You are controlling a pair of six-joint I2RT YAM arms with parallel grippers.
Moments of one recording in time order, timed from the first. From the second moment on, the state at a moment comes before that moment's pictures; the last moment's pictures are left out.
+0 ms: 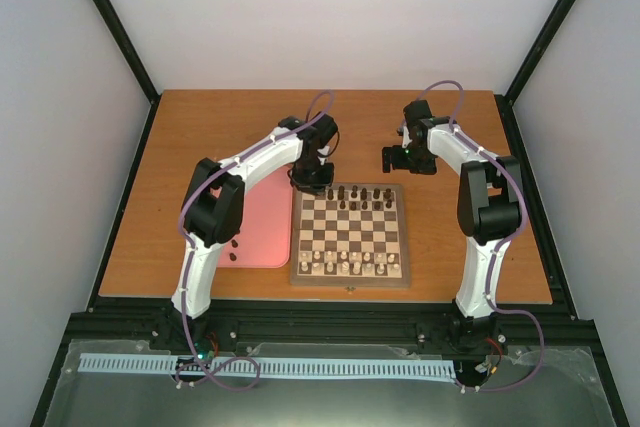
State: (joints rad) left arm -0.62 2.18 1.86 -1.12 0.17 -0.51; right arm 0.20 2.03 1.54 -0.80 -0.12 0.16
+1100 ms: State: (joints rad) left arm -0.46 1.78 1.58 -1.18 0.02 -0.51; right arm 0.20 2.03 1.54 -0.80 -0.12 0.16
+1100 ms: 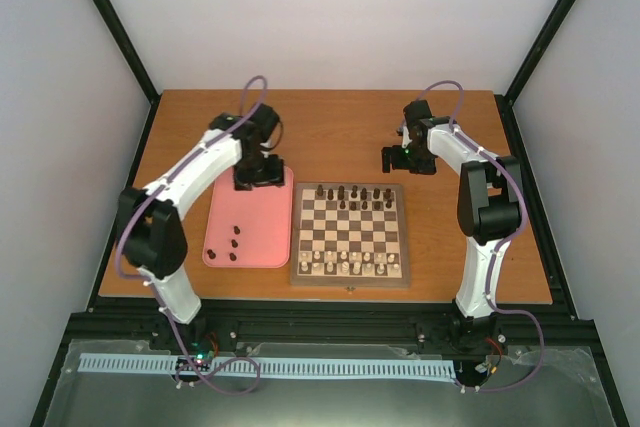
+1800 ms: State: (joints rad) left arm -0.16 1.29 0.97 -1.19 -0.04 -0.72; right arm 0.22 2.03 1.54 -0.80 -0.14 0.16
